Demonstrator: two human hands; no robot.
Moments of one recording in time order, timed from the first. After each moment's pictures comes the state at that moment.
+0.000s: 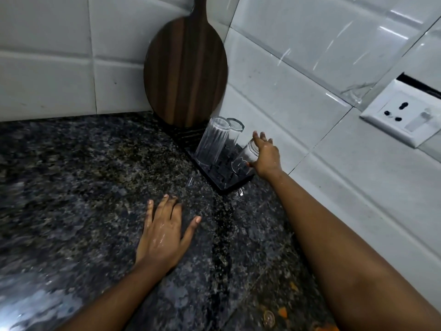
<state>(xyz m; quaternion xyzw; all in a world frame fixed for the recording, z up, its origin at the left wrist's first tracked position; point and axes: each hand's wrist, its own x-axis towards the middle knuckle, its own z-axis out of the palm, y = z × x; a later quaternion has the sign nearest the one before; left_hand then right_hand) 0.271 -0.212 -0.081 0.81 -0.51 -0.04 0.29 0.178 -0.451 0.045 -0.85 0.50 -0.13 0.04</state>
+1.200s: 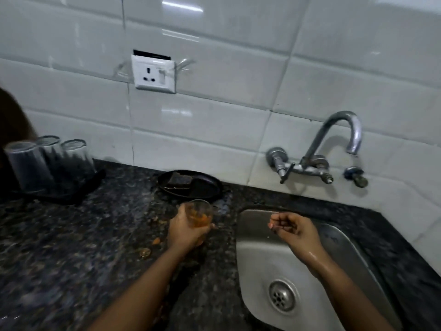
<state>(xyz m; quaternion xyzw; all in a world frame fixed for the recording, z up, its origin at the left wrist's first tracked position) -0.016 -0.203 -0.013 0.59 -0.59 -0.39 0.39 -0.235 -0.099 0.058 -0.50 0.68 -0.47 0.25</state>
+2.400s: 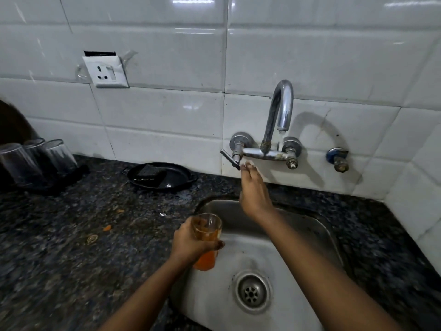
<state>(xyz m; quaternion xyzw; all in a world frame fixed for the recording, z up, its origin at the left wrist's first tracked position) -0.186 -0.126 -0.013 0.63 -0.59 -0.37 0.34 -0.352 -0.173 0.052 -0.69 0.68 -0.26 0.01</state>
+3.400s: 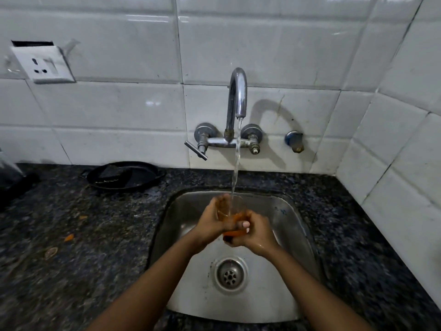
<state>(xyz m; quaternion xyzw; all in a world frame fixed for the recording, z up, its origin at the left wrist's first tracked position) -0.270 -0.123 0.008 0.39 -0.65 -0.59 0.28 -0.404 -0.064 0.002 -0.53 0.70 -0.36 0.32</state>
